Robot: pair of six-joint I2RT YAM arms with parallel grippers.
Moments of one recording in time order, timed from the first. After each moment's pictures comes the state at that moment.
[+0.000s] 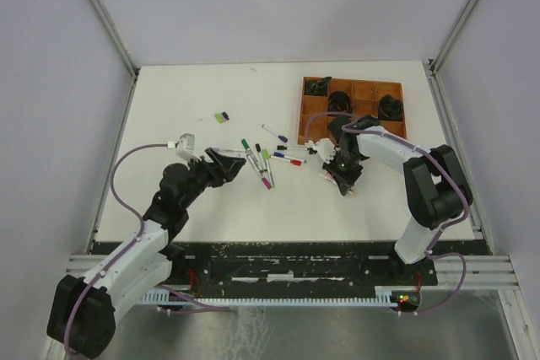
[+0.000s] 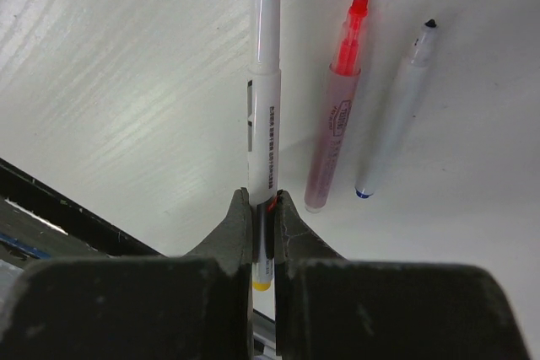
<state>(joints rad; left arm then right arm) -0.38 0.81 0.29 0.33 0.17 -0.79 0.43 1.72 1.11 -0.91 -0.18 -0.42</state>
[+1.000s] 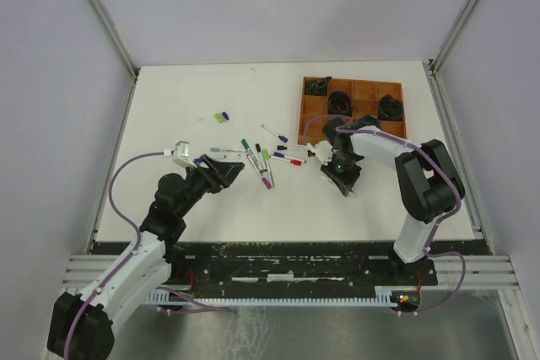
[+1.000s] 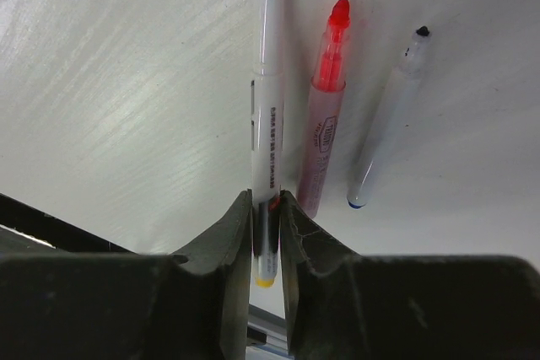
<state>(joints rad) -0.38 0.65 0.21 0.33 0.19 -0.89 0.45 1.79 1.13 -0.91 -0.10 -0.37</state>
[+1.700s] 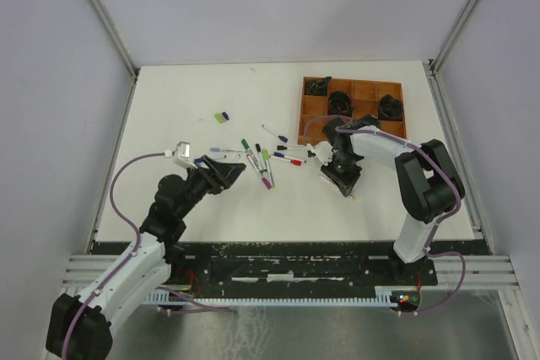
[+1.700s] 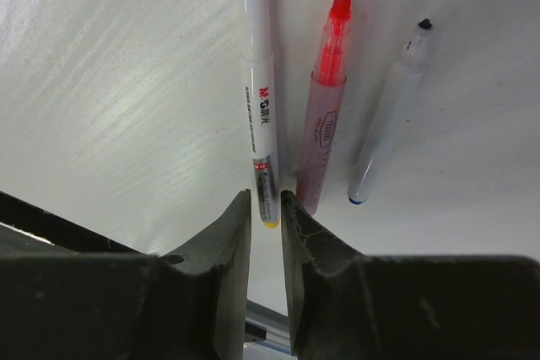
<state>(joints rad) -0.40 0.63 0.21 0.33 0.19 -0.91 0.46 1.79 1.13 -0.92 -0.09 -0.37</state>
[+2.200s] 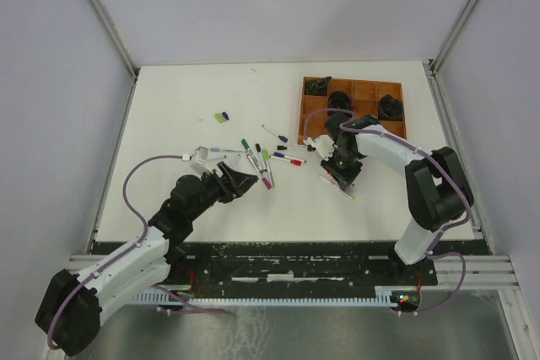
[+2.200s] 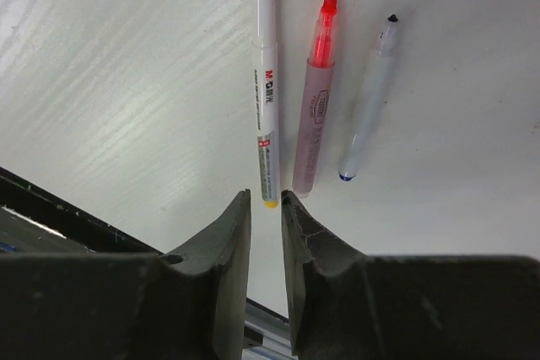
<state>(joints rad) -0.56 0.73 0.21 0.30 0.11 -0.94 0.46 1.73 1.15 -0.93 -0.11 -0.37</state>
